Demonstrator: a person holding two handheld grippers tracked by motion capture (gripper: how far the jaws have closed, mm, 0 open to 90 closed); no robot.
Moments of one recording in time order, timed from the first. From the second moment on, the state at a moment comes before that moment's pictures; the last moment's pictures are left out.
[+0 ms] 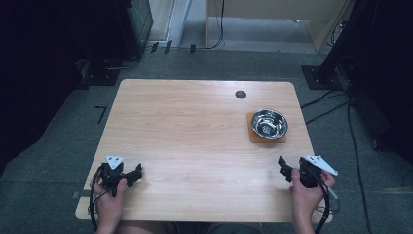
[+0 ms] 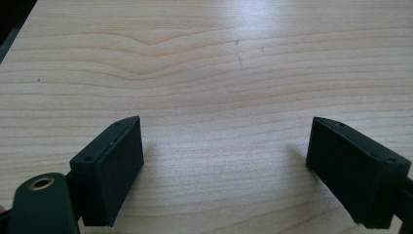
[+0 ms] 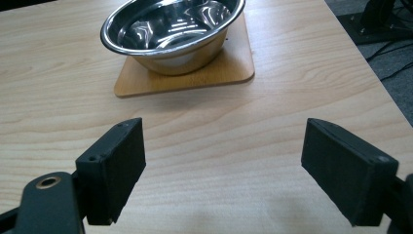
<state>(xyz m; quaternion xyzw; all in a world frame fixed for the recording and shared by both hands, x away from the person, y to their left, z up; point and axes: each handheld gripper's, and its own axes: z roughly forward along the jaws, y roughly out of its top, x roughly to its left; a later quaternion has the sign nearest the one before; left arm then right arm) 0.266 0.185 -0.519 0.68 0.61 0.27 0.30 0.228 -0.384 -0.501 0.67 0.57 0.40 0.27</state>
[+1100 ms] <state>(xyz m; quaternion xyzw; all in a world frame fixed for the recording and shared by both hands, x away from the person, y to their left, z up) 0.266 0.185 -0.518 0.68 0.61 0.27 0.30 0.187 -0.417 -0.519 0.69 0.56 0.37 0.27</state>
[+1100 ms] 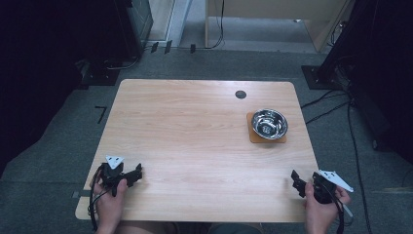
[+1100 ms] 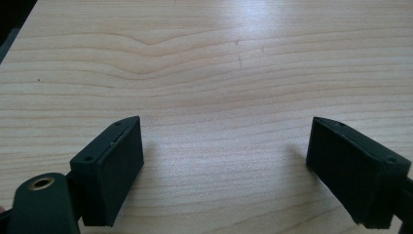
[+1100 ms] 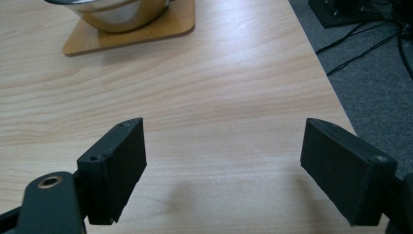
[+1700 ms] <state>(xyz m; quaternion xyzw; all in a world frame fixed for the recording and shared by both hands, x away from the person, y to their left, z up) 0.266 0.185 -0.519 0.68 0.61 0.27 0.30 0.187 -0.419 -0.523 0.69 0.59 0.32 0.28</state>
